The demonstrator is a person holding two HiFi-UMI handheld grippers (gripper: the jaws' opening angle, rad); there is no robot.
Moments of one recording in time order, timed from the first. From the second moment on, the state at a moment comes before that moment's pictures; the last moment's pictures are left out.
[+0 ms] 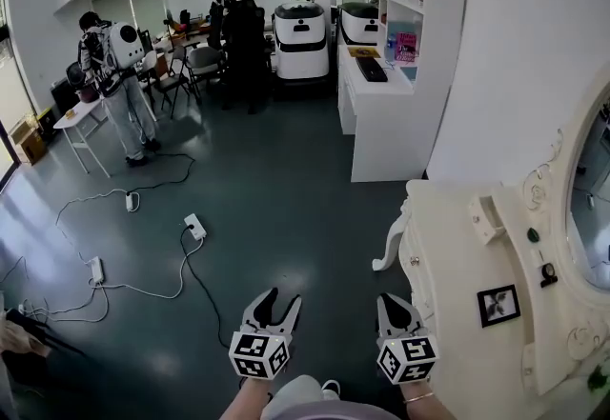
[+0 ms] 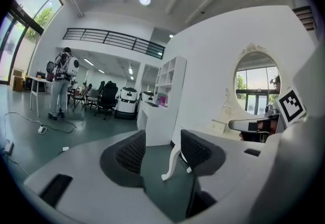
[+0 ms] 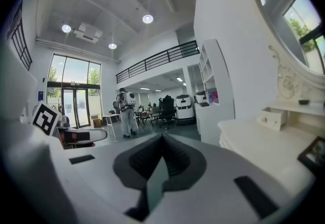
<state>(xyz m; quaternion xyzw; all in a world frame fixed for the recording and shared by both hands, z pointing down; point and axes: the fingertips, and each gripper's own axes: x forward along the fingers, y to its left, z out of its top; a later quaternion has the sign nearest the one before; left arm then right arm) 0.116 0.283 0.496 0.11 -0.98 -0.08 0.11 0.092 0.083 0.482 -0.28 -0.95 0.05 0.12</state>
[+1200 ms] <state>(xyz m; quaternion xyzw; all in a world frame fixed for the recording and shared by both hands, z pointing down) -0.119 0.345 0.511 0.15 -0.98 -0.10 0.13 -0.120 0.132 0.495 -0.22 -0.97 0.05 0.13</state>
